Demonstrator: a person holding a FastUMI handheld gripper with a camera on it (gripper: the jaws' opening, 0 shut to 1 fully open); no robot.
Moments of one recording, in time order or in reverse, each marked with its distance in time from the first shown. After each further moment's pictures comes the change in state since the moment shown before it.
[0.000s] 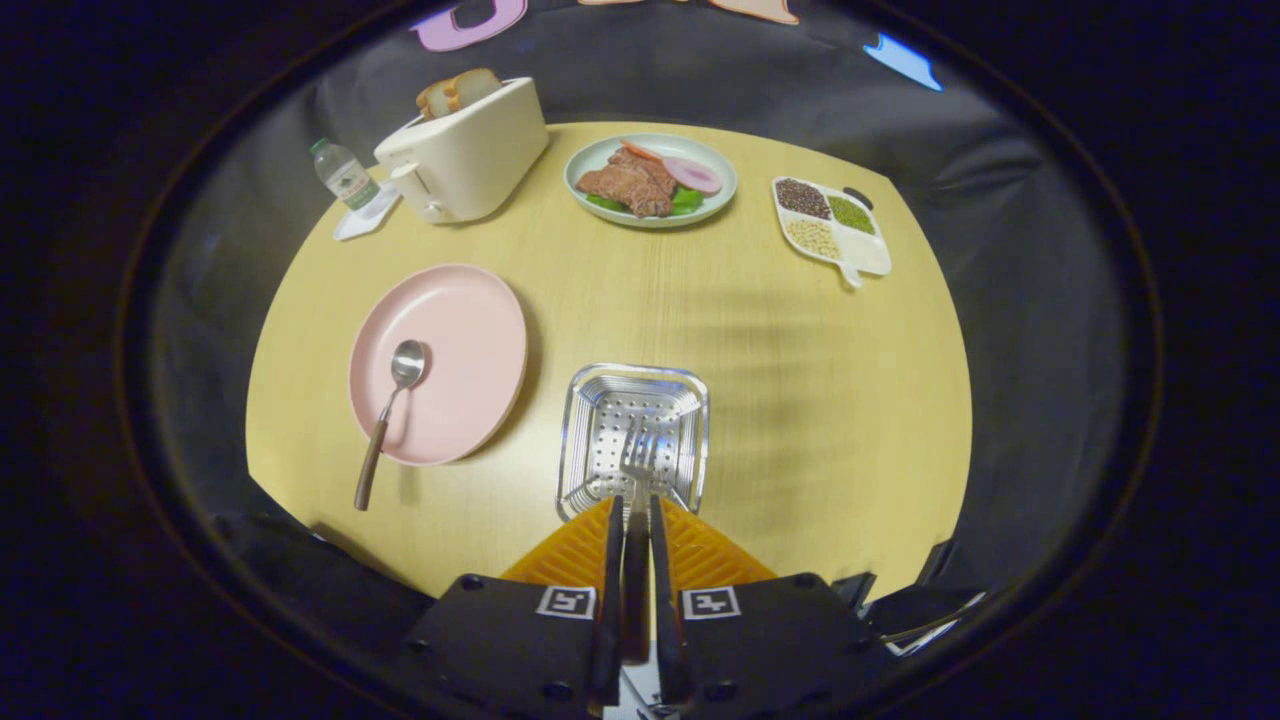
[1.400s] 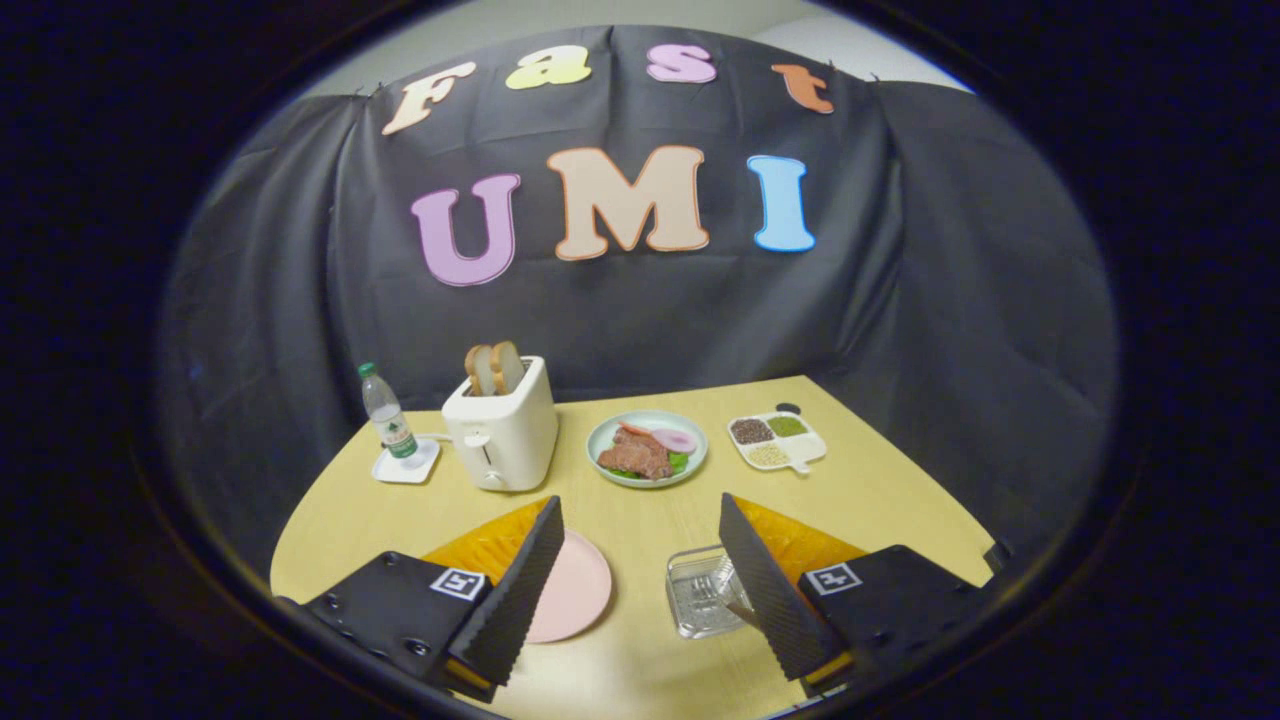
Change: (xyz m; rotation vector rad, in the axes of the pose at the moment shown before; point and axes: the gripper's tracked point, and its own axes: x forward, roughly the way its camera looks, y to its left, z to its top) arm -0.124 0.058 0.072 0.264 -0.892 -0.120
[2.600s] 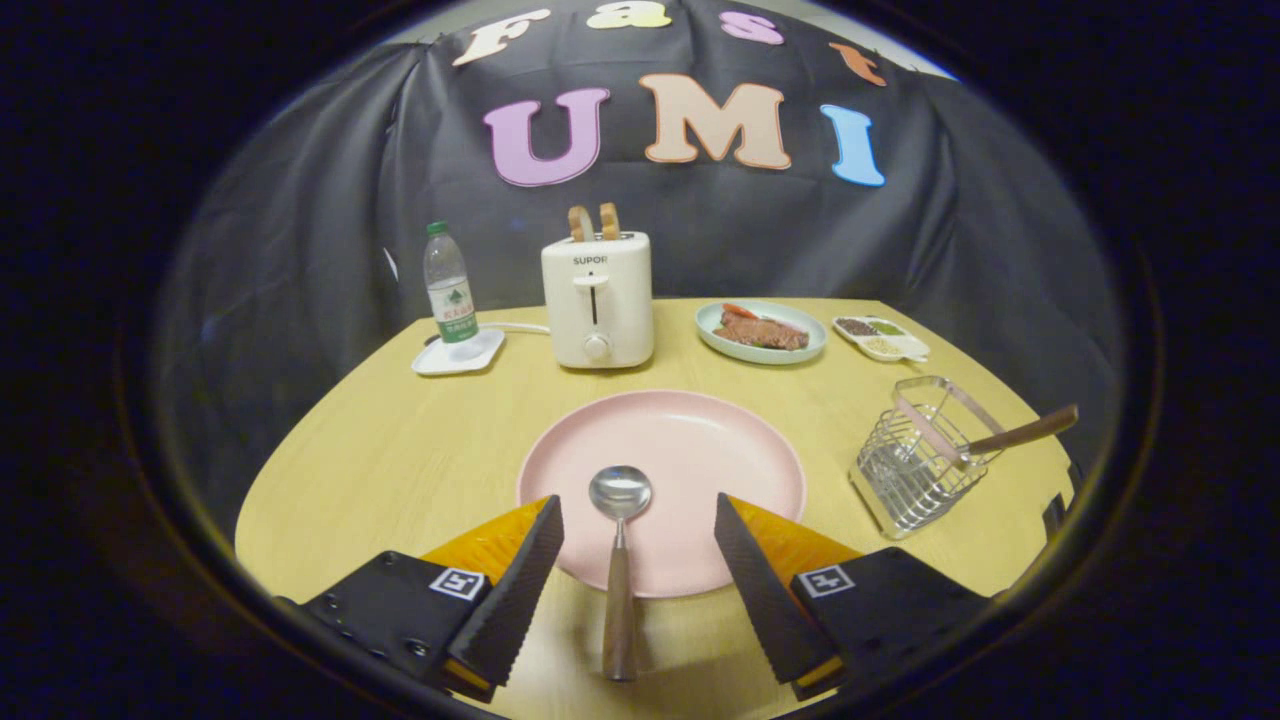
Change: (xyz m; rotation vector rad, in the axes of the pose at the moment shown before) arm 0.029 0.141 -0.192 -0.064 0.155 0.088
